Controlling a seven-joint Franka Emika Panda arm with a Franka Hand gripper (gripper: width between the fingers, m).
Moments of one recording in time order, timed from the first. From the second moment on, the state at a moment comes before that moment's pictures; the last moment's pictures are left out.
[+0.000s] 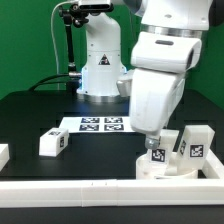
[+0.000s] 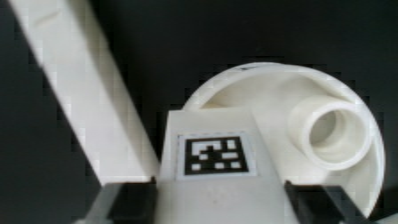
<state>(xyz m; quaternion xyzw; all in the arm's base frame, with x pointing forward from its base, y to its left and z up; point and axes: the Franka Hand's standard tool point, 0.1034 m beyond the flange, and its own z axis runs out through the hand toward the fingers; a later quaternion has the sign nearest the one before) 0.636 0.038 0.075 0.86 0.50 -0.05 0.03</state>
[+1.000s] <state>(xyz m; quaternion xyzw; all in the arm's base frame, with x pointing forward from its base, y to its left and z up) 0.634 0.029 0.074 0.99 0.14 -0.04 0.00</state>
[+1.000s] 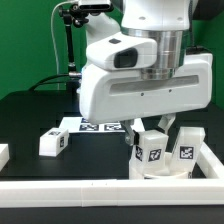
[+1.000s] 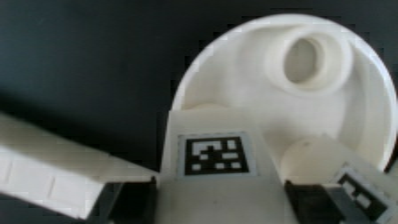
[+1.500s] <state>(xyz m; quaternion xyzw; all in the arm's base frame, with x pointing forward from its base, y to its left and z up) 0.635 0.033 0.075 1.00 -0.06 -0.04 0.01</state>
